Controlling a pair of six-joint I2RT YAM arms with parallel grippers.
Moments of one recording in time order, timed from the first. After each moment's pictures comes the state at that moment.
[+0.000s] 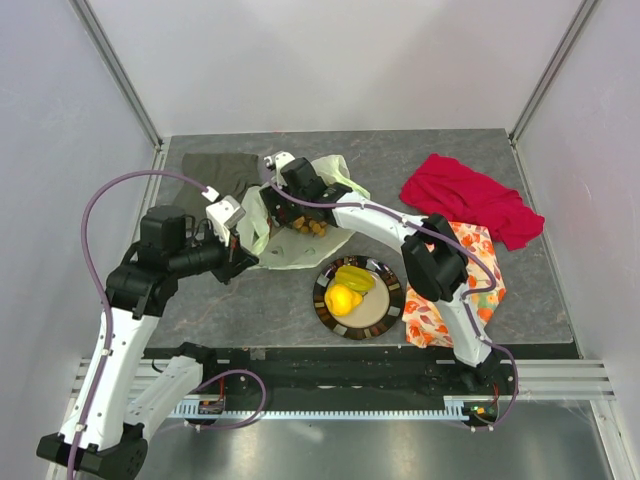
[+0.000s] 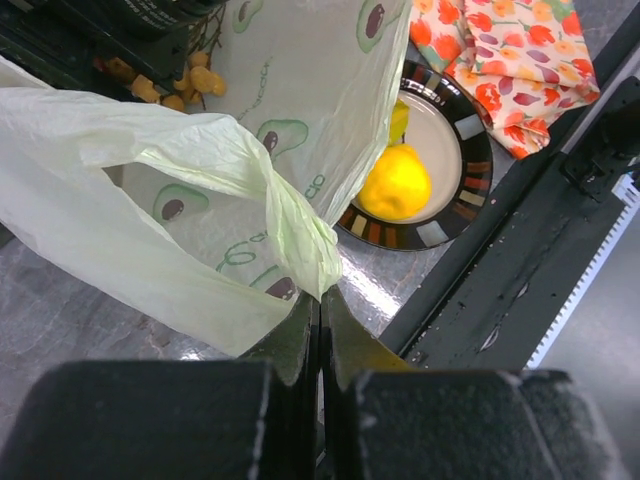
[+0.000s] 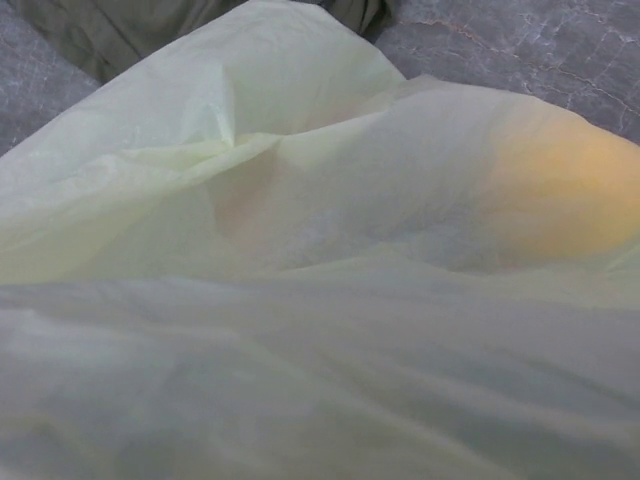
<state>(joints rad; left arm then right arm) -0.24 0.79 1.07 -0.89 0.59 0.18 0.81 2.21 1.87 -0.30 0.01 0.15</state>
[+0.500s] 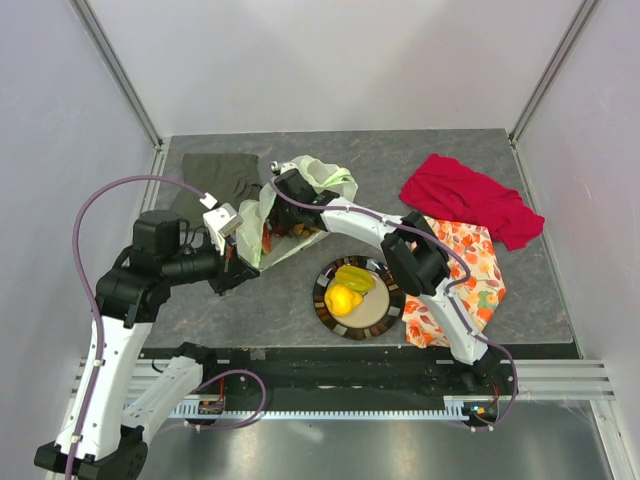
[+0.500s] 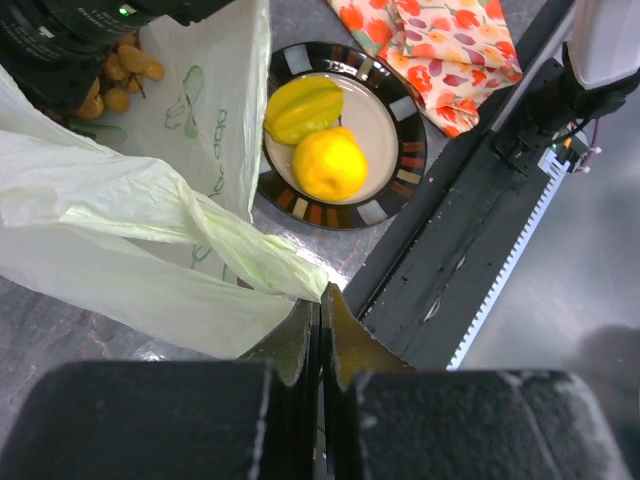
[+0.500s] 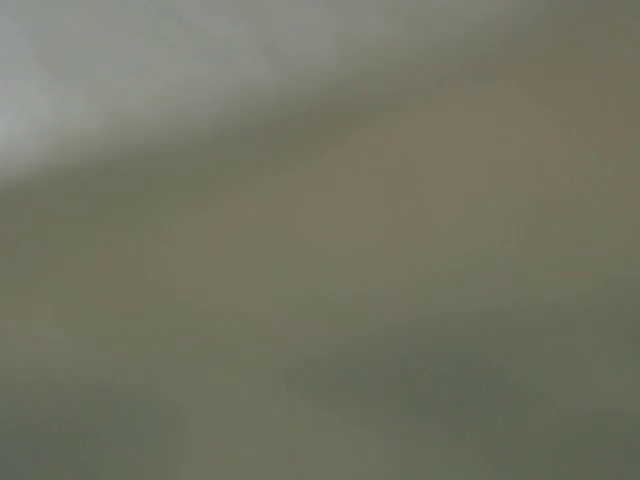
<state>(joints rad) -0.24 0.77 1.13 -1.01 0.70 0.17 0.81 2.37 1.95 -0.29 0.10 0.41</state>
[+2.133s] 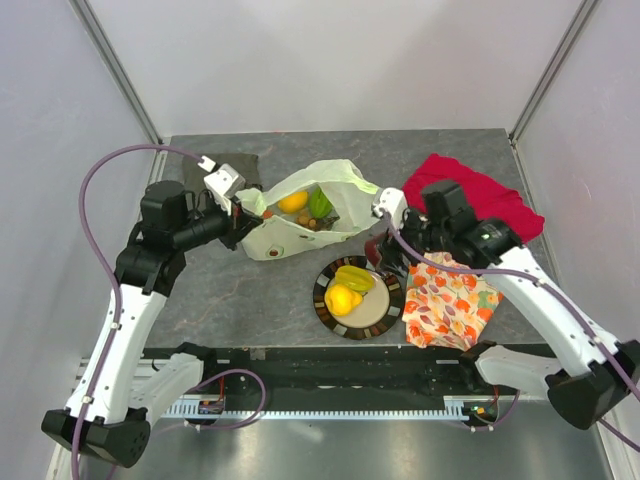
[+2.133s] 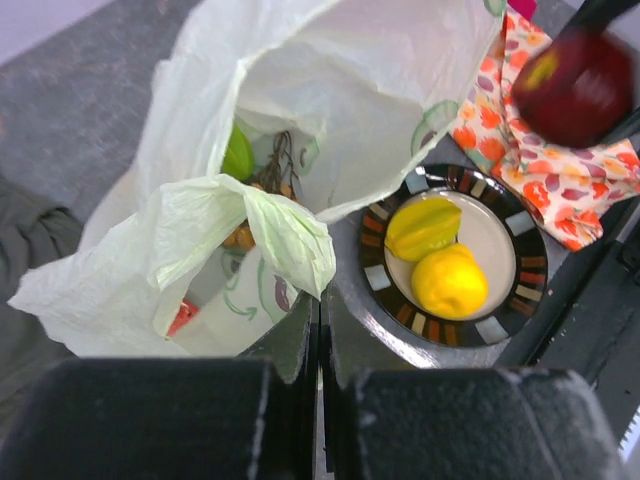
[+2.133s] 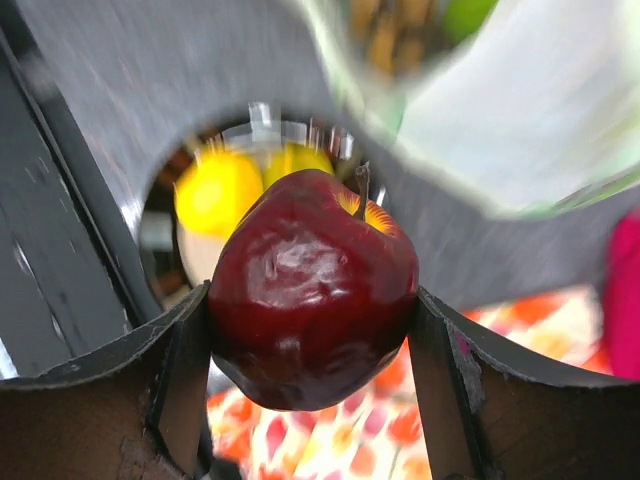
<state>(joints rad) -0.23 0.91 1.10 -0.59 0.58 0.16 0.55 1.12 1.21 -0.80 -0.42 -0.38</state>
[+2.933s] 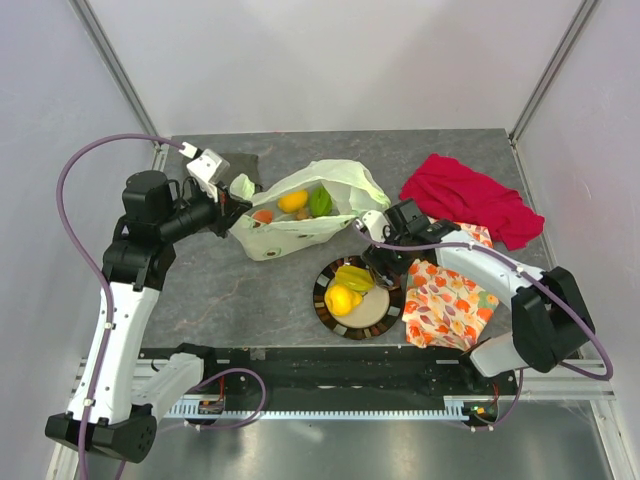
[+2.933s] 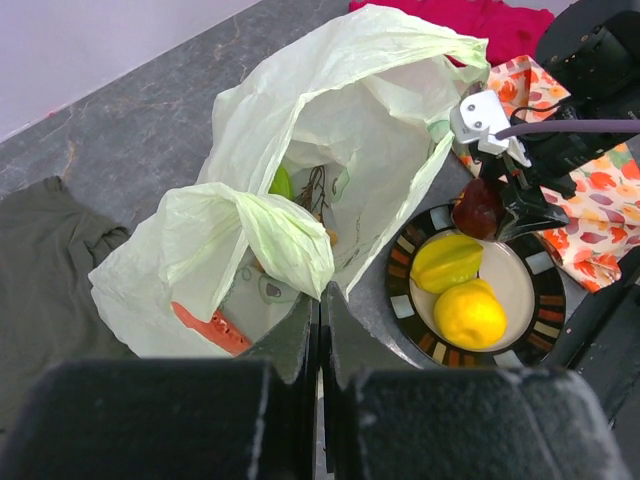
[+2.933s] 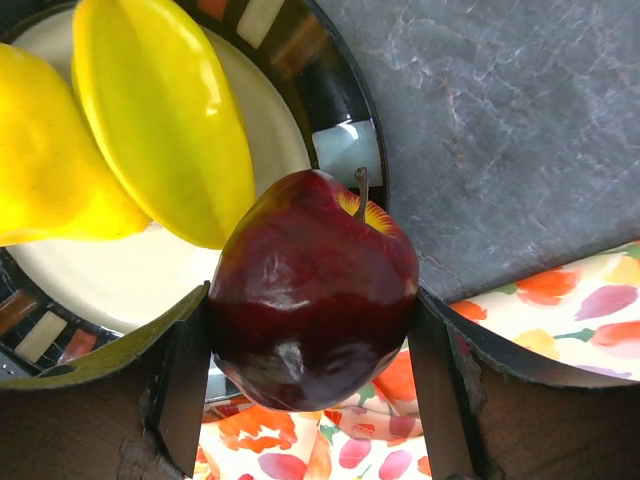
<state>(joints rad) -0.15 0.93 1.21 -0.60 0.59 0.15 0.54 1.45 0.95 -0.58 -0.20 -0.31</state>
